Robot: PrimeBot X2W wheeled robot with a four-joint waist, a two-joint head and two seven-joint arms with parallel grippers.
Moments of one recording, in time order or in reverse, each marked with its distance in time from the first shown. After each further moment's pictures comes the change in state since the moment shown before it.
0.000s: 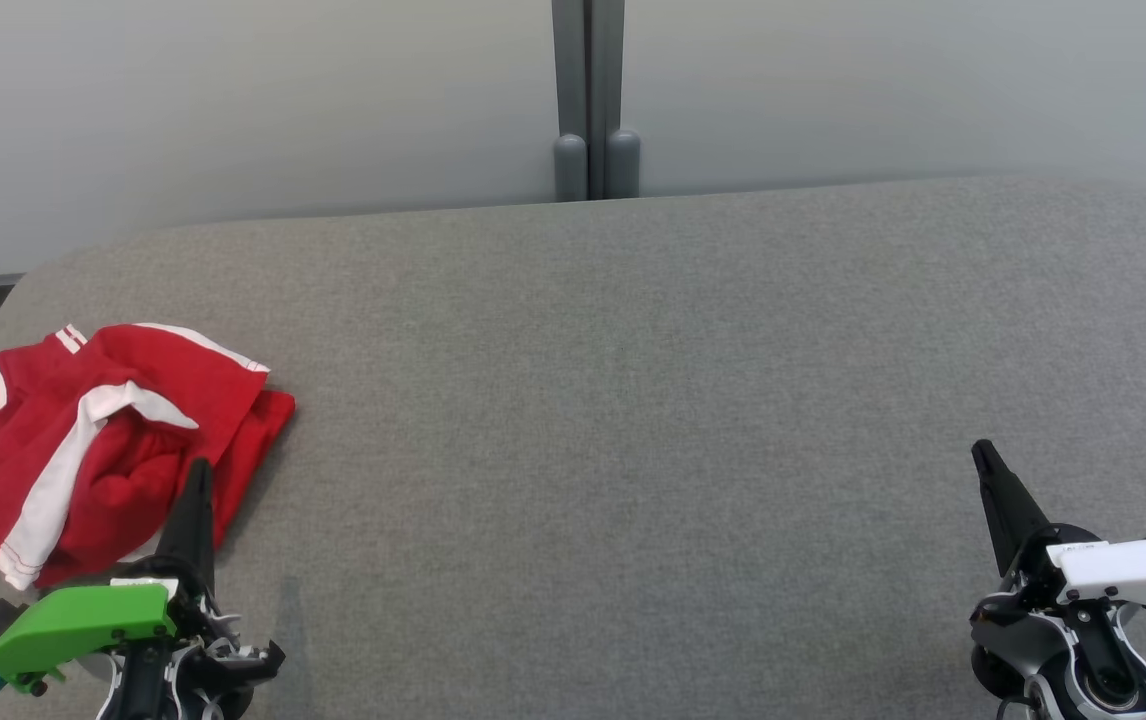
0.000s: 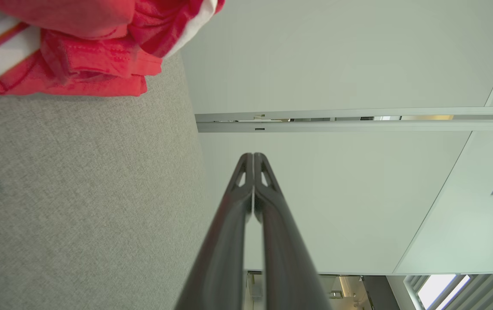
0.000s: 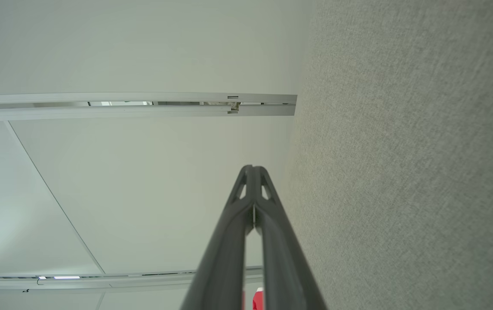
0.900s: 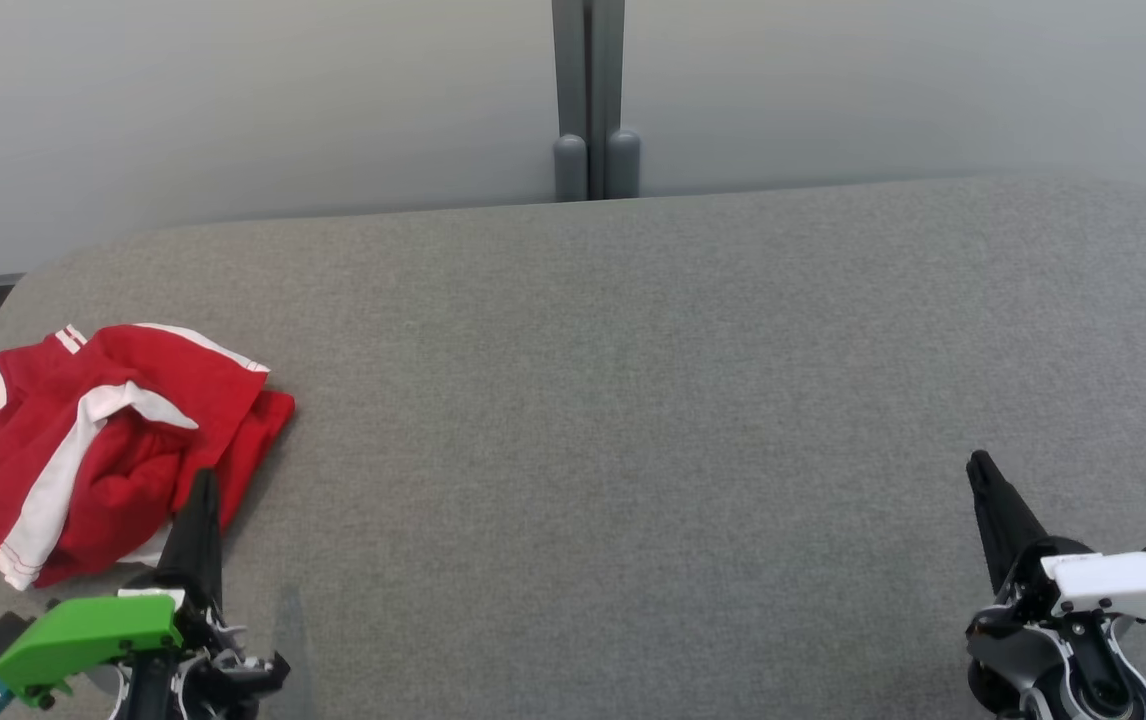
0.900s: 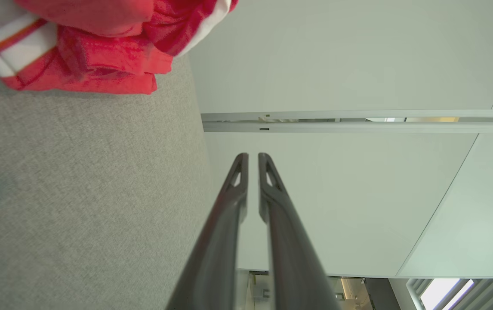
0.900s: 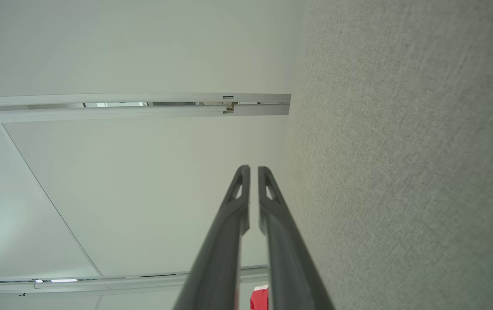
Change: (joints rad) left arm 0.004 -0.002 -0.001 0.012 0.000 0.000 -0.001; right arm 0.006 0.003 0.001 0.009 0.000 0.000 0.000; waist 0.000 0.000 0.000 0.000
